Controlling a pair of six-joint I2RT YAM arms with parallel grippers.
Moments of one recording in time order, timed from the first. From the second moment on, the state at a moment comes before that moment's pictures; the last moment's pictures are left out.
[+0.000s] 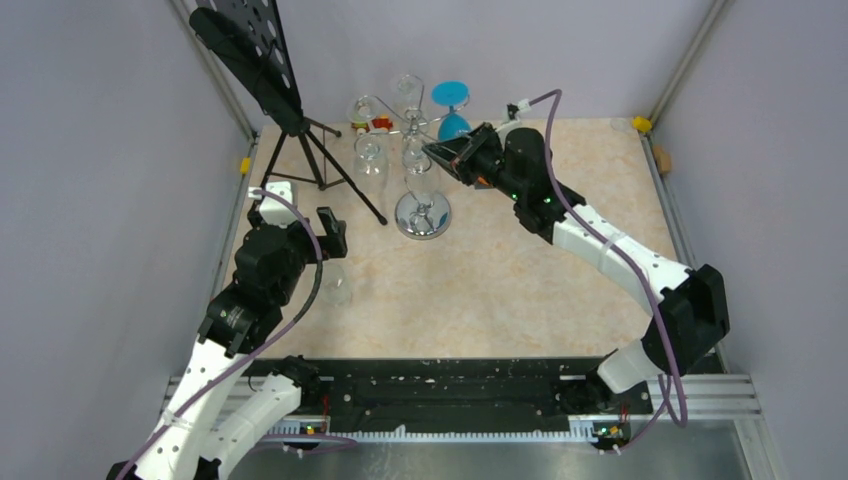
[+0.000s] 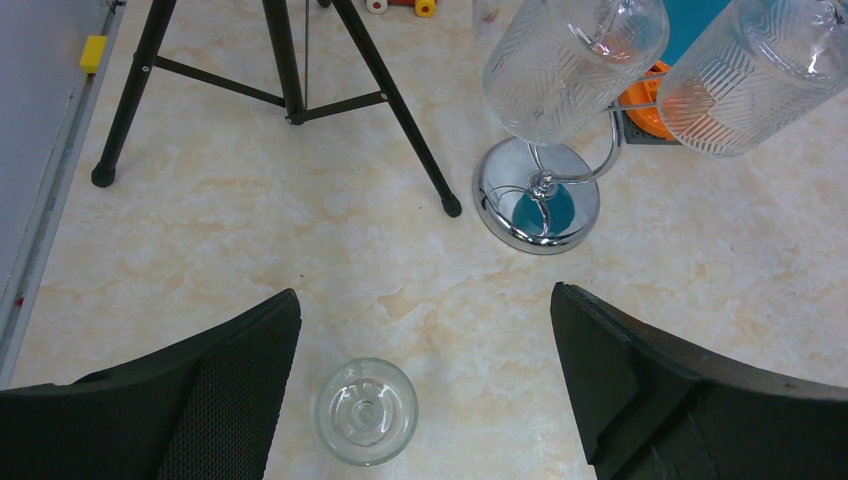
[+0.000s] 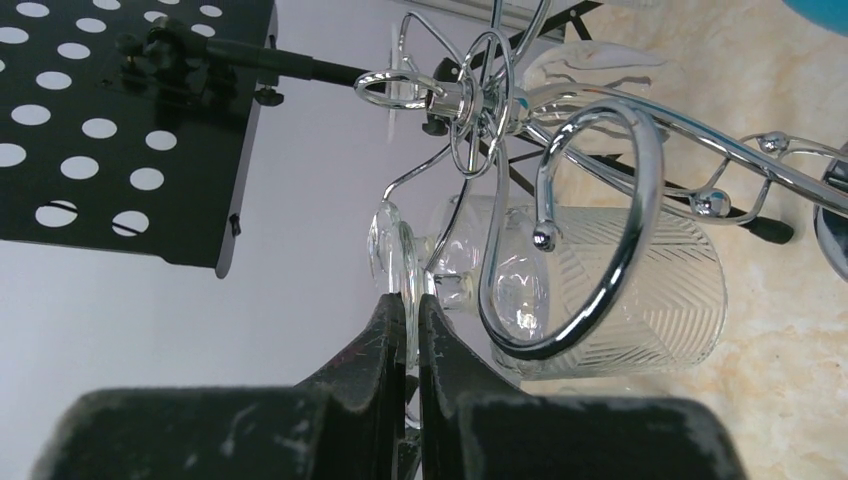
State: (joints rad) left arm -0.43 0.66 0.92 -0.53 -0.31 -0.27; right arm 0.65 1.51 1.31 0.14 -0.12 1.26
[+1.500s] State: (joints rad) left arm -0.43 0.67 0.84 -0.29 0.15 -0.48; right arm 0.63 0.96 0.69 0.43 -0.04 1.41
